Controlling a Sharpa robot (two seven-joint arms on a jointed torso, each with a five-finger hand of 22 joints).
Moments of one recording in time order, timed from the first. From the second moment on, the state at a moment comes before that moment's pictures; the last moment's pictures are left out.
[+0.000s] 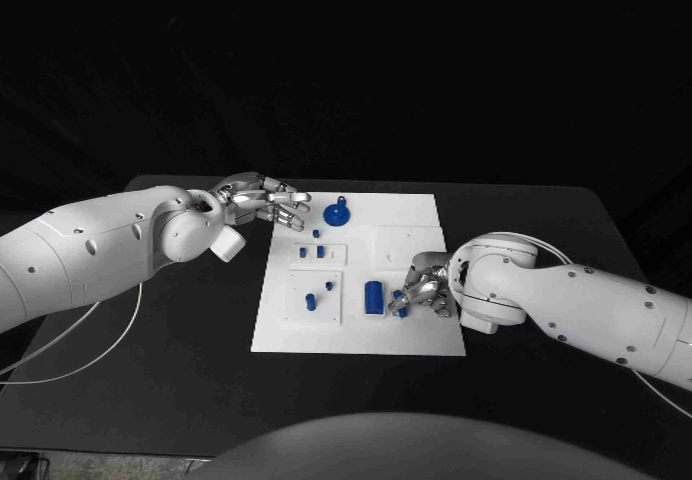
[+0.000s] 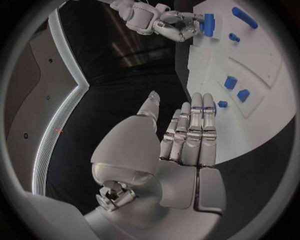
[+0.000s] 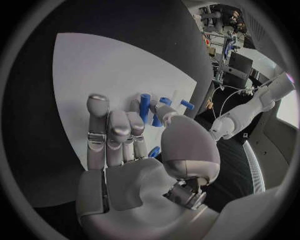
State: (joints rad) left arm 1.22 -0.74 -0.13 1.13 -0.24 0.17 0.15; left_hand 1.31 0.05 -0.06 0.01 0.11 0.89 0.17 0.07 0.06 1.06 0.15 0.06 0.06 1.25 0.10 0.07 0.10 0.07 1.05 0.09 0.22 0.08; right arm 0.93 -0.75 0.15 1.61 -1.22 0.15 -0.70; right_hand 0.99 -0.13 0.37 0.02 0.39 1.11 0.01 0.06 1.06 1.32 -0.07 1.08 1.26 1.46 -0.11 1.05 1.18 0.07 1.47 -0.13 0.56 1.28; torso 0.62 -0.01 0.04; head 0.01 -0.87
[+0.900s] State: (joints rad) left arm 1.22 -0.74 -0.13 1.13 -0.24 0.17 0.14; left_hand 1.31 0.05 -0.06 0.01 0.11 0.89 0.17 0.07 0.06 1.06 0.15 0.06 0.06 1.24 0.10 0.07 0.10 0.07 1.05 0.09 0.22 0.08; right arm 0.93 -0.78 0.15 1.65 -1.21 0.14 -0.70; right_hand 0.99 -0.15 0.36 0.07 0.35 1.11 0.01 0.06 1.07 1.33 -0.06 1.08 1.26 1.46 -0.11 1.05 1.17 0.07 1.47 -0.13 0.56 1.28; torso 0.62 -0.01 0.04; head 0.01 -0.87
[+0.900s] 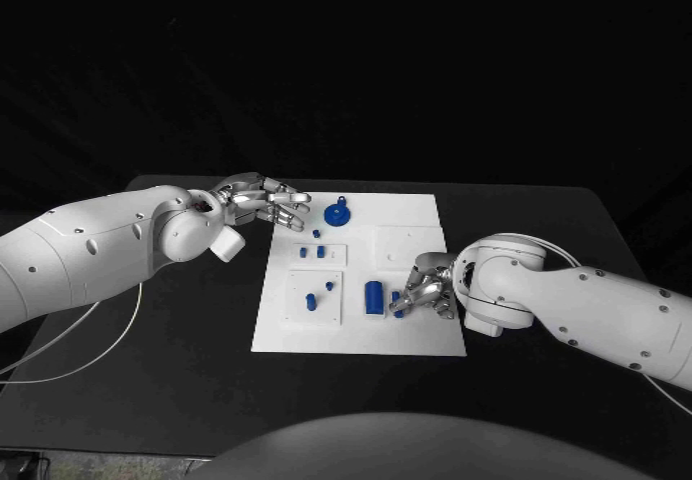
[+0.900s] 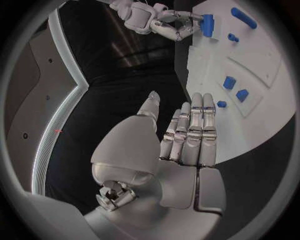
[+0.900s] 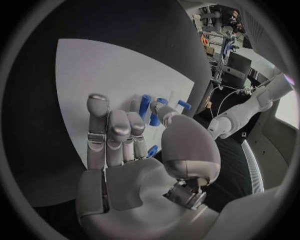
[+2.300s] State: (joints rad) left arm 1.22 -0.74 -0.13 1.13 -0.25 0.17 0.14; left_hand 1.31 0.05 -0.06 0.01 0.11 0.89 0.17 0.07 0.06 1.06 0.15 0.06 0.06 1.24 0.10 0.07 0.10 0.07 1.05 0.09 0.22 0.08; right arm 0.91 -0.85 0.16 1.72 -1.18 0.15 -0.70; right_hand 1.02 -0.16 0.35 0.07 0.27 1.13 0.00 0.06 1.12 1.33 -0.06 1.08 1.25 1.46 -0.11 1.04 1.17 0.07 1.47 -0.13 0.56 1.27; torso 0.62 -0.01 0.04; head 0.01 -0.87
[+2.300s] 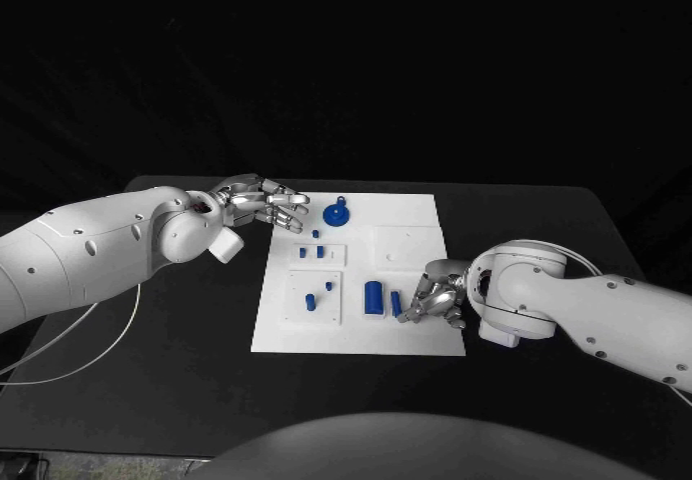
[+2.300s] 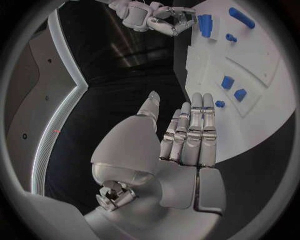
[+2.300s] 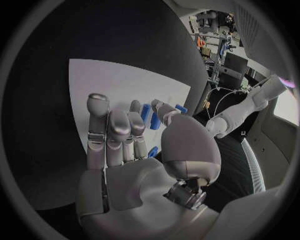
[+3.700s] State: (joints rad) left arm 1.22 -0.74 -0.13 1.12 -0.25 0.18 0.14; left_hand 1.31 0.05 -0.06 0.01 0.11 0.89 0.17 0.07 0.06 1.06 0.15 0.06 0.06 1.24 0.10 0.07 0.10 0.07 1.05 0.09 0.22 0.08; right arm 0.91 -0.81 0.16 1.67 -1.18 0.13 -0.69; right_hand 1.02 -0.15 0.35 0.07 0.25 1.13 0.00 0.06 1.14 1.33 -0.06 1.08 1.25 1.46 -0.11 1.04 1.17 0.07 1.47 -0.13 0.56 1.27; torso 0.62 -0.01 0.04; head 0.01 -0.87
